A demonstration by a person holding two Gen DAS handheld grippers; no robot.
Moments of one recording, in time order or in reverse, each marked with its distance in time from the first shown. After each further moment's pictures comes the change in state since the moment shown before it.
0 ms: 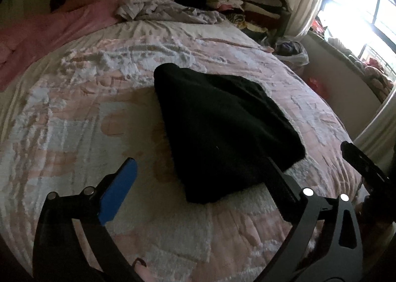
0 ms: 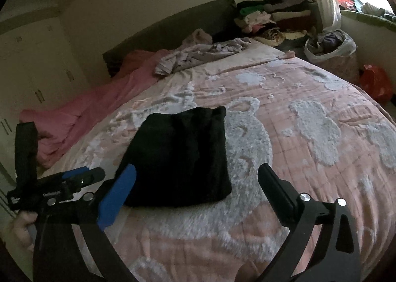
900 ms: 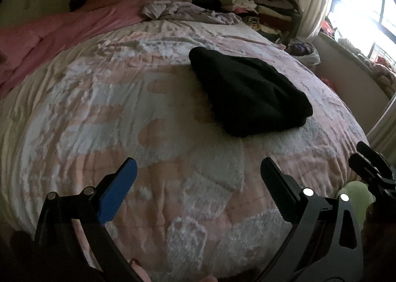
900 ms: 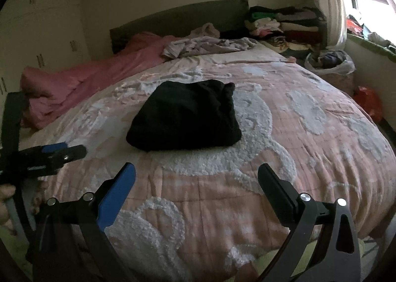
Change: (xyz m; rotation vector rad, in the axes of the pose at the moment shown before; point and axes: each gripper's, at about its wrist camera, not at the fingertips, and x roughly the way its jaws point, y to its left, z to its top) left arm -0.058 0.029 -0.082 -0.032 -0.028 0.101; right arm -0.038 0.050 -0.073 -0.154 0.043 -0.109
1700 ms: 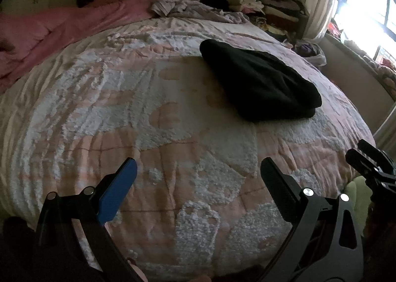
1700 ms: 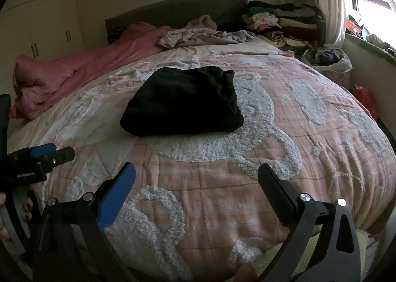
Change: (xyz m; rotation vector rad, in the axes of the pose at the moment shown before) left arm 0.001 0.009 -0.022 -0.018 -0.008 0.035; right arm 0.014 0.008 -0.011 -0.031 0.043 -0.026
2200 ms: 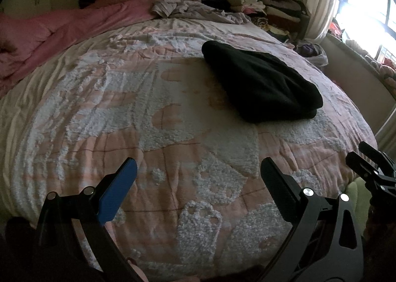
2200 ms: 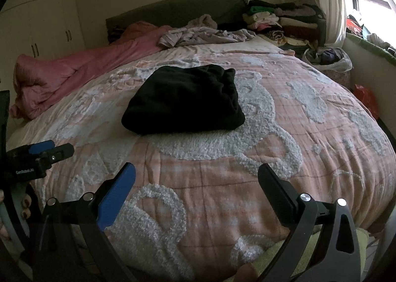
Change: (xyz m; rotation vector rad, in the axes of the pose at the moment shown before) left arm -0.002 0.000 0.001 0.002 0.000 0.014; right arm -0.001 0.002 -0.001 -0.002 0.002 0.002
